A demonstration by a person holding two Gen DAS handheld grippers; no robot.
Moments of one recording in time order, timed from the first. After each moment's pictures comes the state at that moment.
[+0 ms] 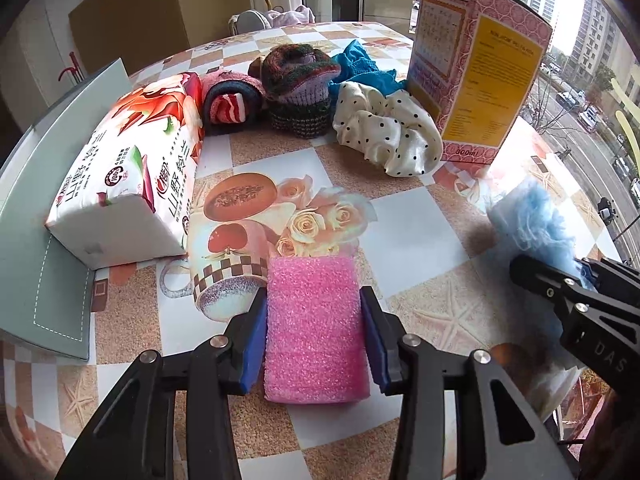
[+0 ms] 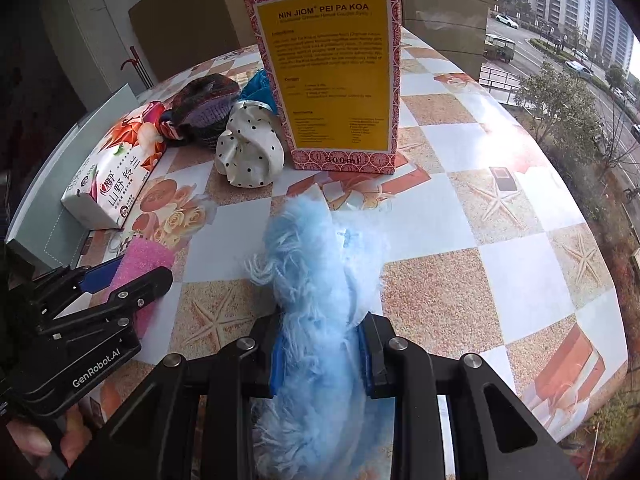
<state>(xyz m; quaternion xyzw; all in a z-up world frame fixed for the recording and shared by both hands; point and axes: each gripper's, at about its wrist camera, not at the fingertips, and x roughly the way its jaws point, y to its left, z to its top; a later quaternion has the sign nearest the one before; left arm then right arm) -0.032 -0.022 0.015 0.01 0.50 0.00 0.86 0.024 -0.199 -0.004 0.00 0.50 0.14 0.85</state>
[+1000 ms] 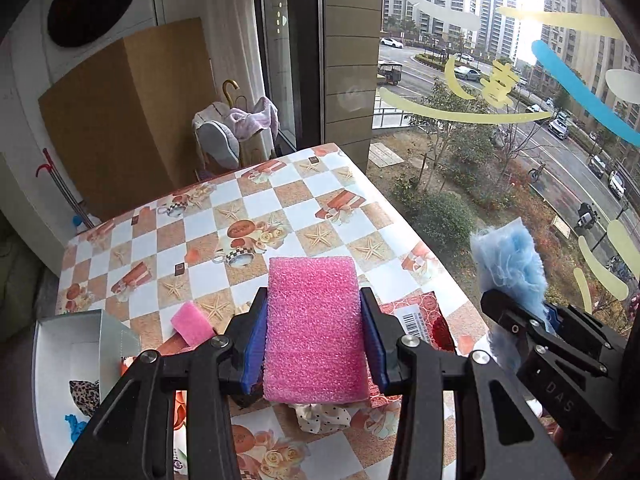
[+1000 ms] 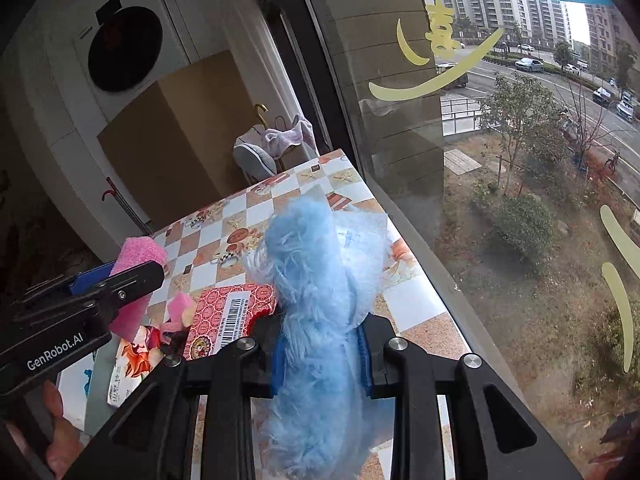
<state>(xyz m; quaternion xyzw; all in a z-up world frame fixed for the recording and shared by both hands) 0.129 -0.061 0.210 0.02 0.42 -0.04 0.90 0.150 -0.247 0.156 0.09 0.39 0.10 0.91</state>
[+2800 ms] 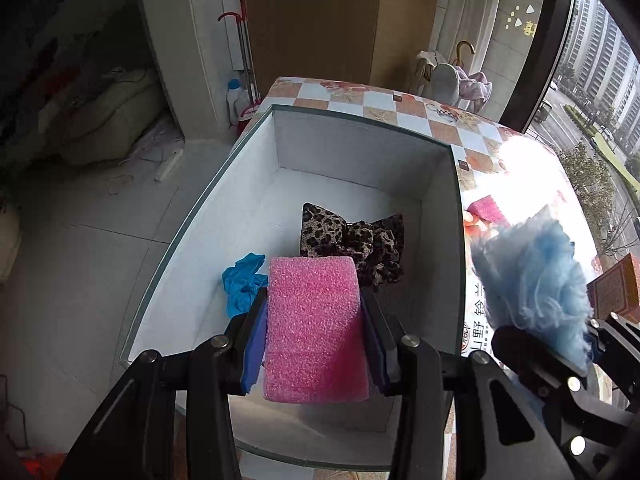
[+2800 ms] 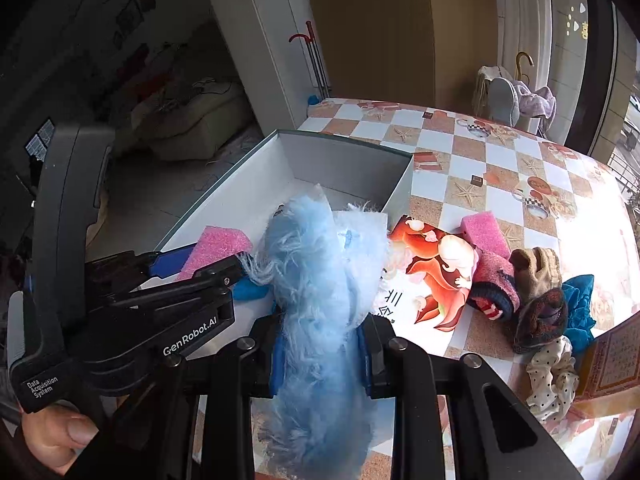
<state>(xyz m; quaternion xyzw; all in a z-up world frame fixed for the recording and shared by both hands) -0.028 0.251 0.119 -0.13 0.48 0.20 0.85 0.056 0.101 0.103 -0.10 0.46 0.38 0.80</state>
